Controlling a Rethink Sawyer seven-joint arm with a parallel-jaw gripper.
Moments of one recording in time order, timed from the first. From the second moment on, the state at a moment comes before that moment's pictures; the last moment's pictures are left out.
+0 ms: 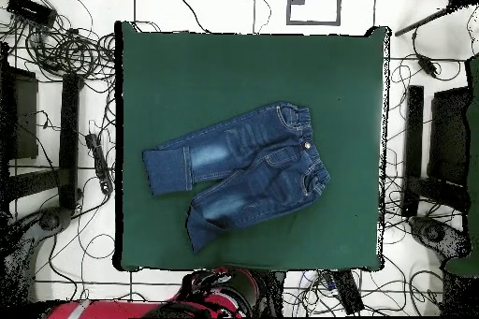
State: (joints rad) arm 0.18 -0.36 -0.22 2.19 -0.49 -0.27 2.02
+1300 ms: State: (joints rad) arm 0.14 -0.45 -0.22 2.19 -0.49 -0.28 2.02
